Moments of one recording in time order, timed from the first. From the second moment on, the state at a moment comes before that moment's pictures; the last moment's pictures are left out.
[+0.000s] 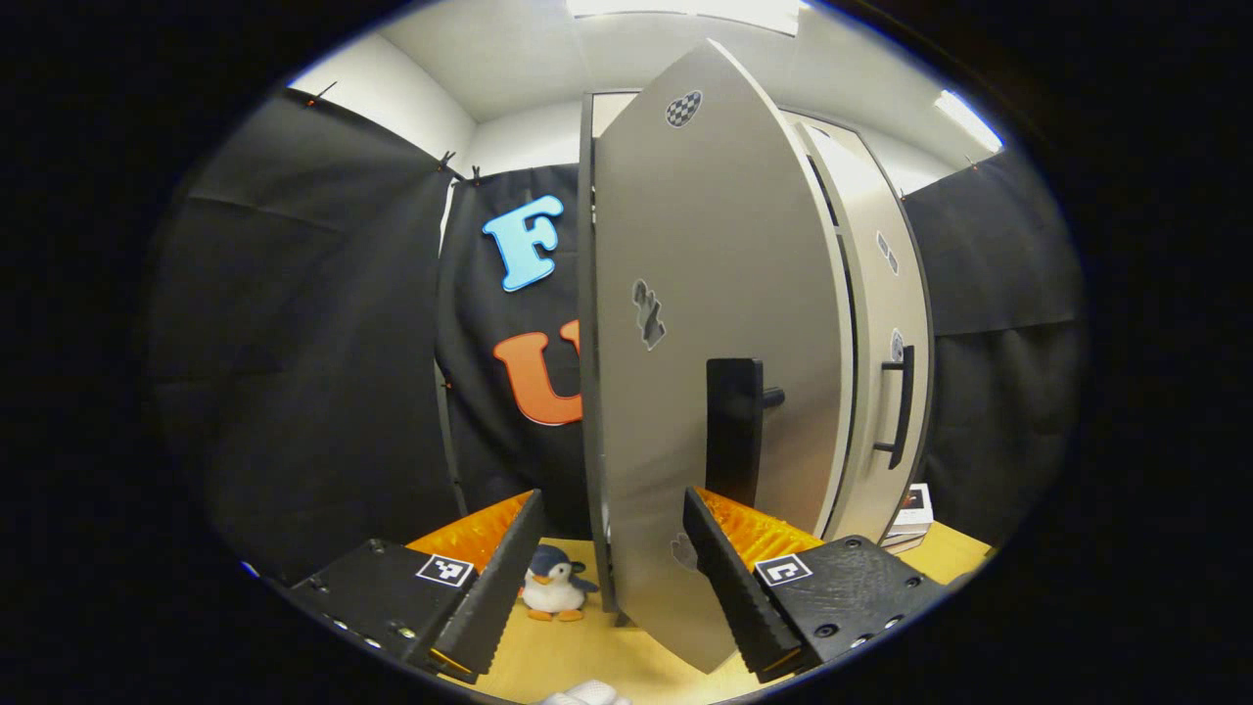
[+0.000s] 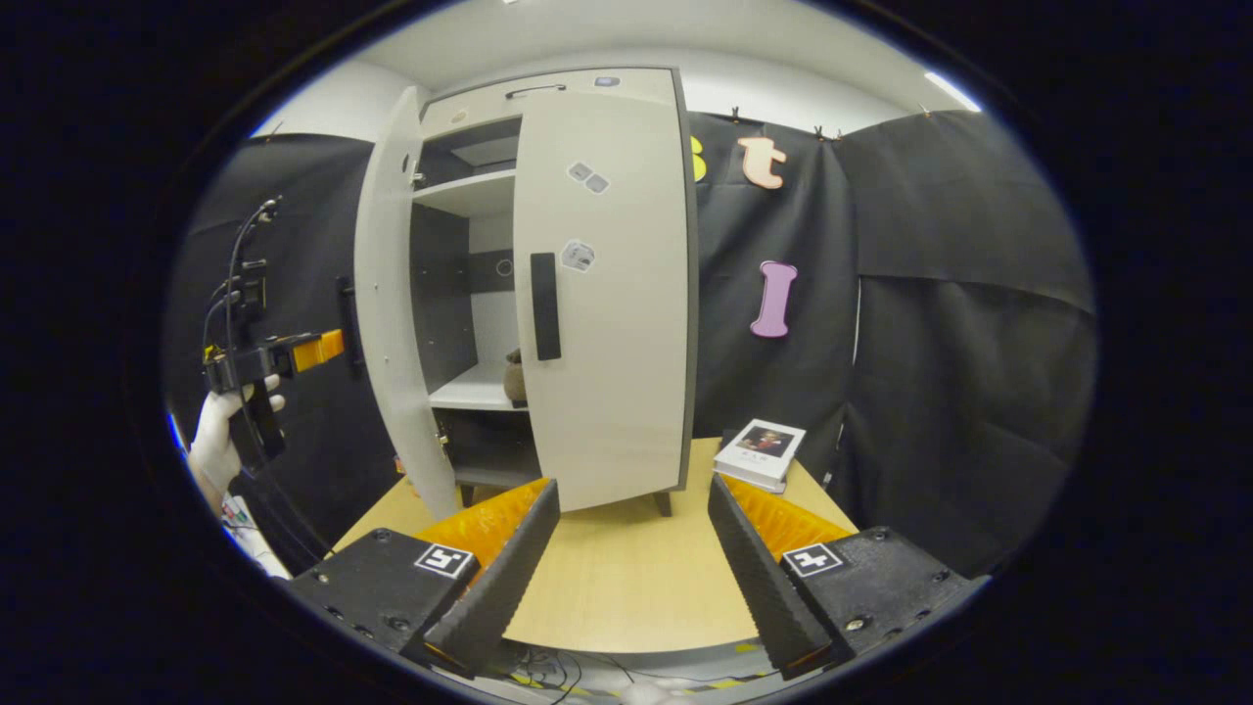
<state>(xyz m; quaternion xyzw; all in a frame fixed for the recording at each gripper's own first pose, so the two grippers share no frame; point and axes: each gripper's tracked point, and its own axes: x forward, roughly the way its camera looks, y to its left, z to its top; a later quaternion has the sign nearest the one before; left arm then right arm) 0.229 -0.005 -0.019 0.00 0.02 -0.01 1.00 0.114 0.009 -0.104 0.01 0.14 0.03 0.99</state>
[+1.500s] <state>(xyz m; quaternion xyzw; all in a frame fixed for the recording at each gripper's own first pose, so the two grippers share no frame) 0.051 -0.059 -0.012 0.00 0.03 -0.03 1.00 0.103 0.013 -0.067 0.02 0.07 0.02 1.00</state>
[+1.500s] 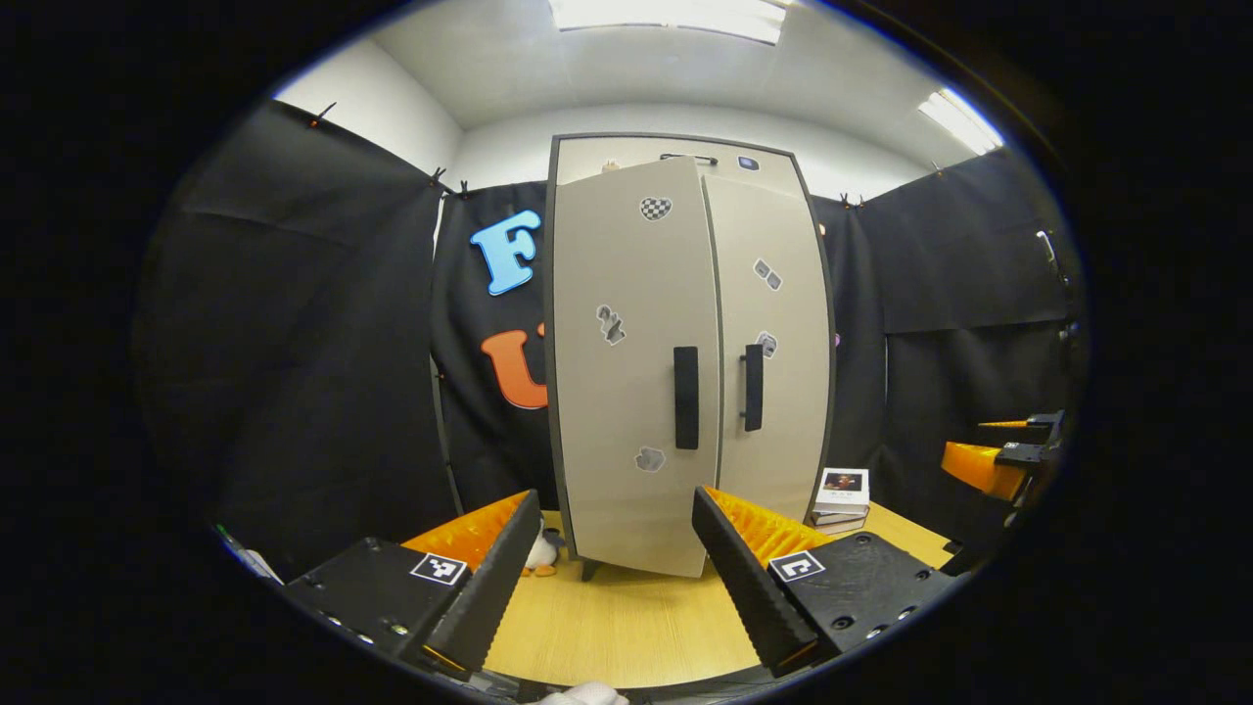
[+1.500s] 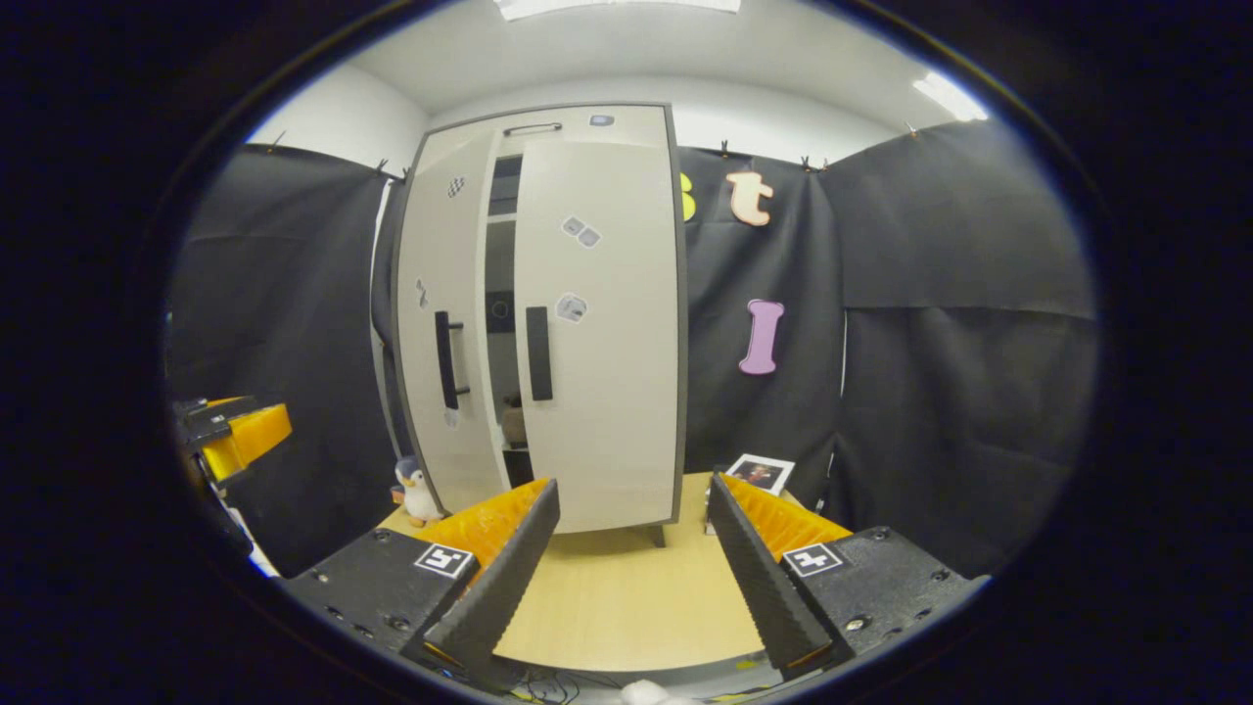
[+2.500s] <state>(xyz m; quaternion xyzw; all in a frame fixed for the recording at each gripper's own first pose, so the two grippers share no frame) 0.046 -0.042 -0.010 0.00 0.02 0.00 1.00 0.102 0.031 -0.054 0.01 0.05 0.04 1.00</state>
